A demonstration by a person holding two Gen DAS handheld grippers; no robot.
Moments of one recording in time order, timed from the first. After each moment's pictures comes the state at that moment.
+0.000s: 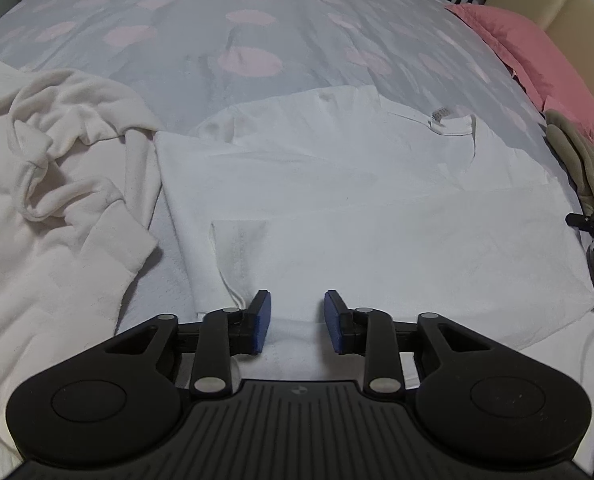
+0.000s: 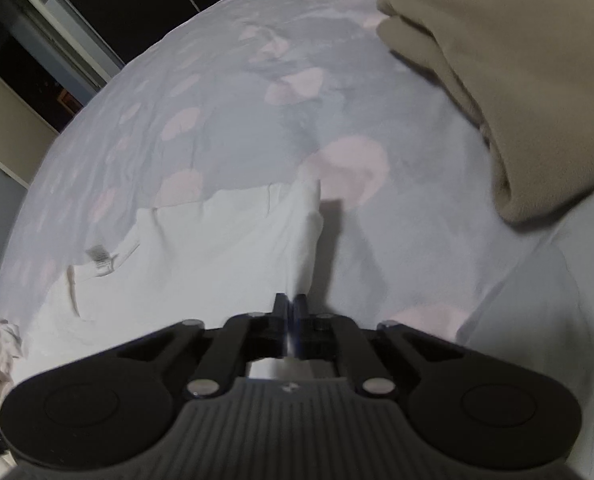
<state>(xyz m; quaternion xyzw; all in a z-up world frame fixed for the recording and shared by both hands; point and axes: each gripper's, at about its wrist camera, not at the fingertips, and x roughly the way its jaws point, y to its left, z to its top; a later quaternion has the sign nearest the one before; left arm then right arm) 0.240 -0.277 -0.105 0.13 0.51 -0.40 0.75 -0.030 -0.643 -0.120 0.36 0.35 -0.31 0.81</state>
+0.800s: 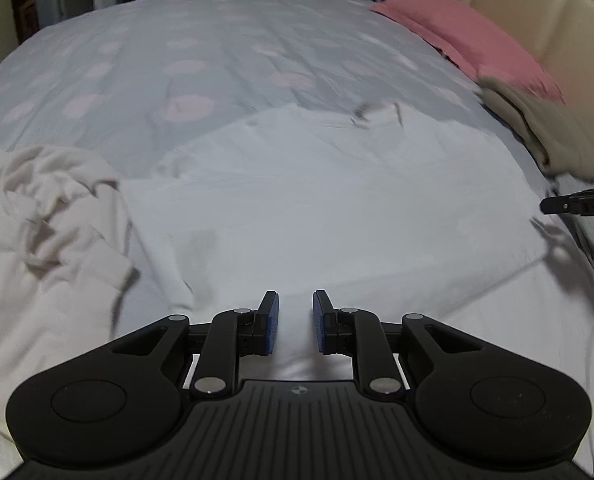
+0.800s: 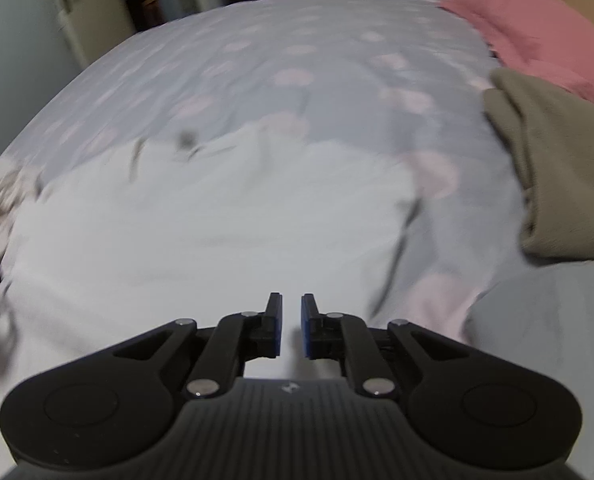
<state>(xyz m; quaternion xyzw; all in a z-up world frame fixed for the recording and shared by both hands) 0.185 -0.261 -0.078 0.19 0.43 -0.48 0.74 -0.040 -0.545 -0.087 0.19 0.41 -0.21 0.87</state>
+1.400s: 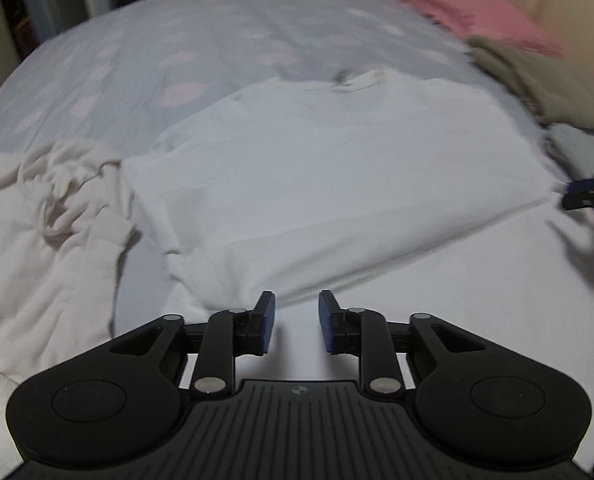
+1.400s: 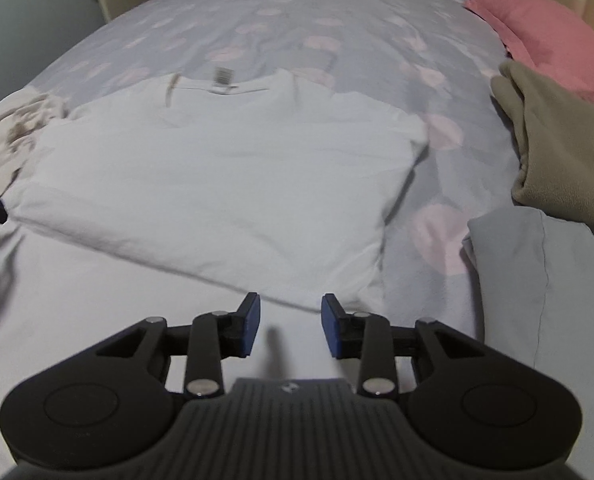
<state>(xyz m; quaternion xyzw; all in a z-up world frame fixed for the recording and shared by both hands) 0.130 -0.243 -0.065 0.25 0.41 -0.47 0.74 -0.088 -0.492 -0.088 0.14 0.45 -0.19 0.86</state>
